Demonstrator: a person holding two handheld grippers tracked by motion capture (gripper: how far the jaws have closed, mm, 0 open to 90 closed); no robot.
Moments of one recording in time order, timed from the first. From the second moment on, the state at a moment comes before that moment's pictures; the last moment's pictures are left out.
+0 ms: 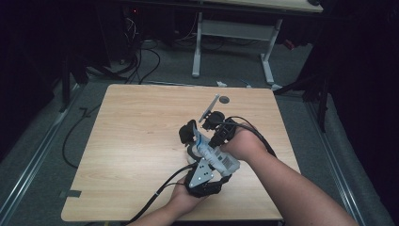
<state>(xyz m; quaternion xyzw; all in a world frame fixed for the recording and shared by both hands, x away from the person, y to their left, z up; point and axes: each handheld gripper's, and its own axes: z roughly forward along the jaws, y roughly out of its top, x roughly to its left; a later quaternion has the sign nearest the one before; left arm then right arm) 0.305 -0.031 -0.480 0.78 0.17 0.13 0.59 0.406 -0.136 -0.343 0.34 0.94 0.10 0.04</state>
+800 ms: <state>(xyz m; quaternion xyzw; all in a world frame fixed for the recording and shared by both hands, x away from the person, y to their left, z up) 0.305 -0.031 -0.480 0.78 0.17 0.13 0.59 0.406 -0.136 -0.342 0.34 0.94 0.10 0.04</state>
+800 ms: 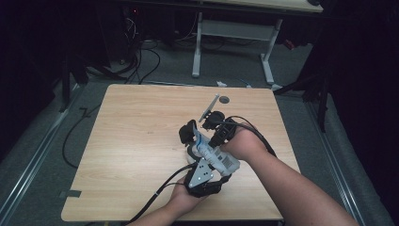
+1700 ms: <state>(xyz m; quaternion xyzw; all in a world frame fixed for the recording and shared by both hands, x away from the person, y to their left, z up) 0.305 -0.030 -0.478 0.77 0.17 0.13 0.59 0.406 -0.136 -0.341 0.34 0.93 0.11 0.04</state>
